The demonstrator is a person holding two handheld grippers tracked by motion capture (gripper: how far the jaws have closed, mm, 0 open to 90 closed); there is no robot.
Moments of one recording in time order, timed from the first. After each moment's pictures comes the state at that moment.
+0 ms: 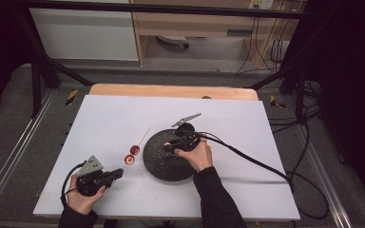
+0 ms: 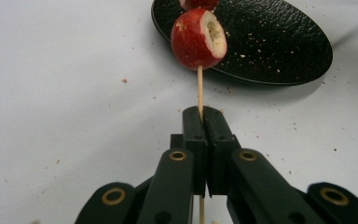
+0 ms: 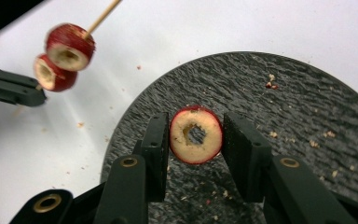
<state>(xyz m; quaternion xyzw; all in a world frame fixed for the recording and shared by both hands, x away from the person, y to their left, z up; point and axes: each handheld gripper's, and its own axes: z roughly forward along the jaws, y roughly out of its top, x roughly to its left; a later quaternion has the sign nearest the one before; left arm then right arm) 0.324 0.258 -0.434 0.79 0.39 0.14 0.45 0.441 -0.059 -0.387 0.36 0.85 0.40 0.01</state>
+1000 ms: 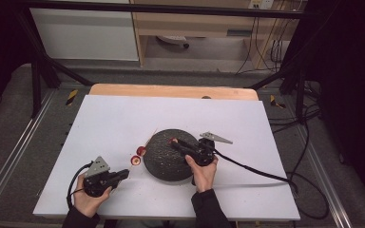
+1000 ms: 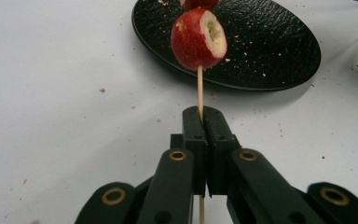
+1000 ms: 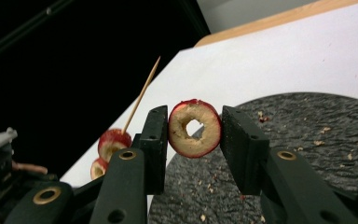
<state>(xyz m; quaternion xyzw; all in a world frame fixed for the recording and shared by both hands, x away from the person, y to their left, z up) 0.323 0.240 -0.434 0.80 0.38 0.14 0.45 0.402 -0.097 -0.422 0.47 0.63 0.63 0.00</state>
